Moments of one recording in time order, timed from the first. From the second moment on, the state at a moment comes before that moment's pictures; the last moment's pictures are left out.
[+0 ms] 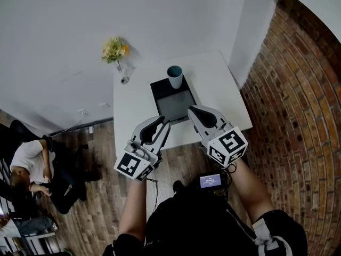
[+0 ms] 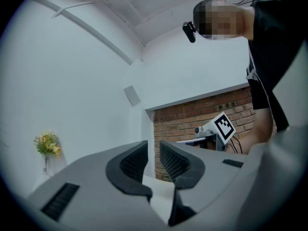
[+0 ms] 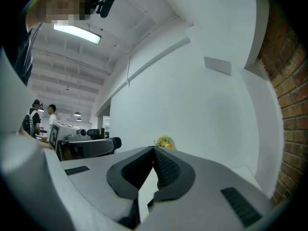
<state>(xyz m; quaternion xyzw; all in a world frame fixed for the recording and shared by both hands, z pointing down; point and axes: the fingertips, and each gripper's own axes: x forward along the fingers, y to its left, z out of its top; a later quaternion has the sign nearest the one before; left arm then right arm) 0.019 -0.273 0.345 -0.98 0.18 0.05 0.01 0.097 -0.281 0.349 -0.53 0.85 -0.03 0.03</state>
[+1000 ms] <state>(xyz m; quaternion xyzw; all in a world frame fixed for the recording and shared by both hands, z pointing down) 0.023 -0.277 0.349 -0.98 0.18 0.05 0.00 0.104 -0.286 0.352 -0.54 0.84 -0.03 0.02</state>
